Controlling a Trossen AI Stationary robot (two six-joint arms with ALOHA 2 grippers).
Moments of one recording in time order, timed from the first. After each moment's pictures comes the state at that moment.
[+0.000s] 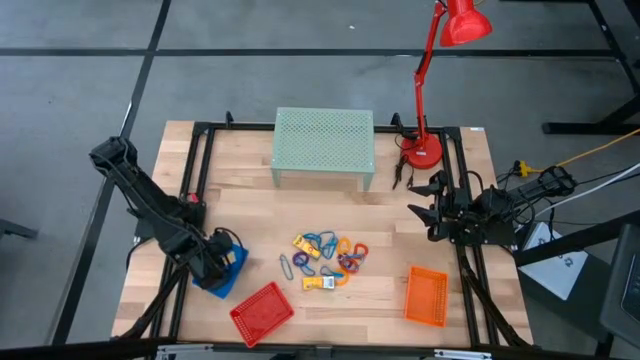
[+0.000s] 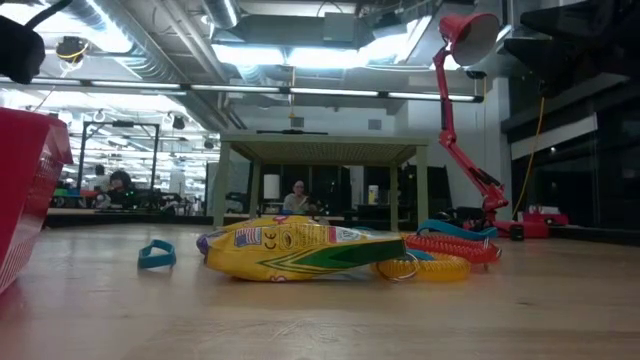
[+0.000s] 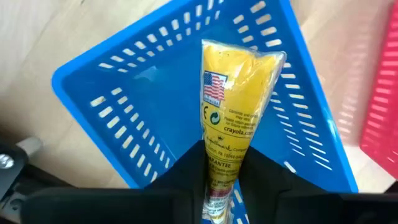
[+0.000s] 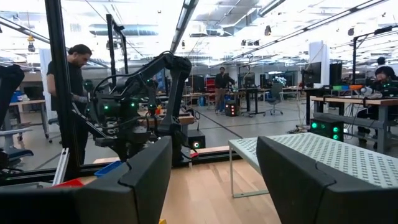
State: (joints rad) left arm -0.84 1.18 0.72 -0.89 -0.07 -1.49; right arm 0.42 0.20 0.02 0.48 0.54 -0.09
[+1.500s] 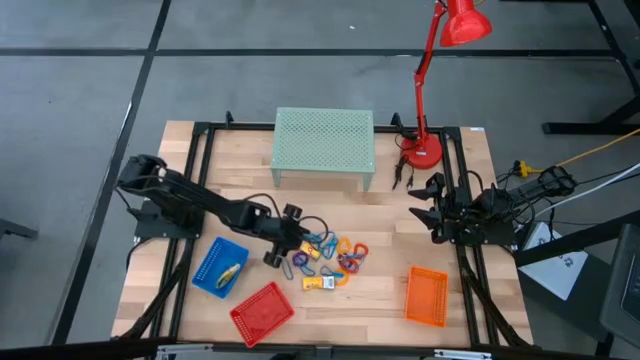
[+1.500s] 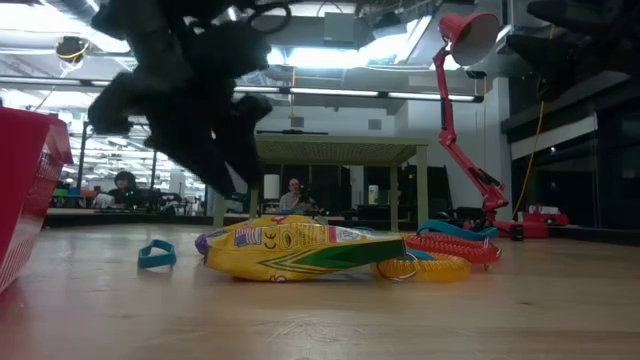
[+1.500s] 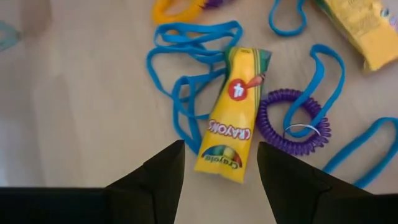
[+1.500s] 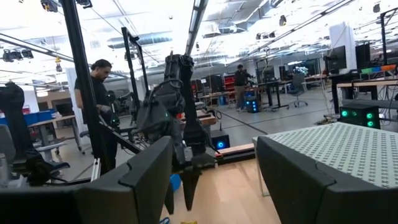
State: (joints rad) left arm -0.25 1.59 0.89 -0.24 -0.15 0.25; right arm 0.42 0.20 0.02 0.49 0.48 0.04
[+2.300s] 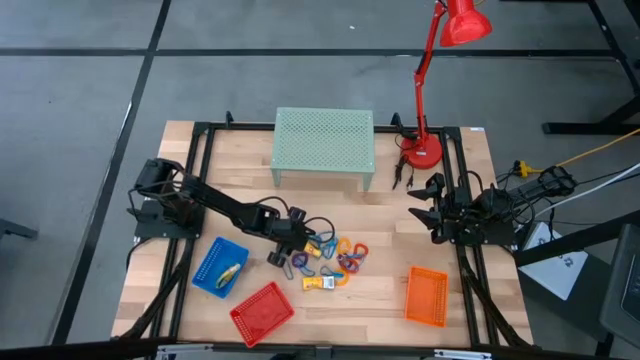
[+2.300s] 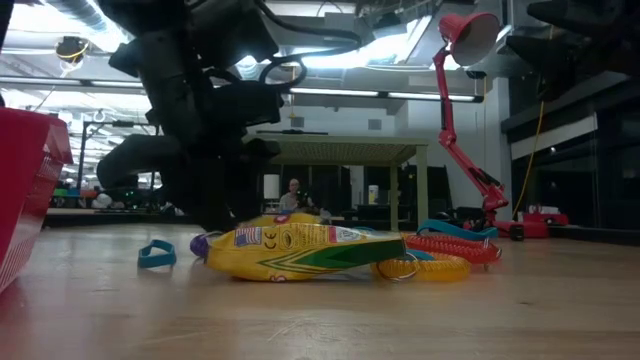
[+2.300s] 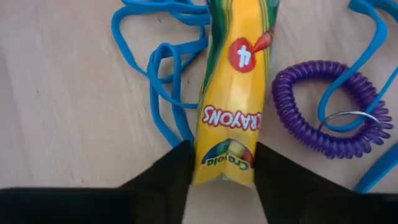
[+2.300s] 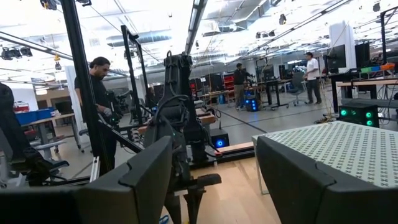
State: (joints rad) left arm -0.21 1.72 0.89 -0.18 -0.11 0.27; right arm 0.42 0.20 0.02 0.48 0.48 0.04
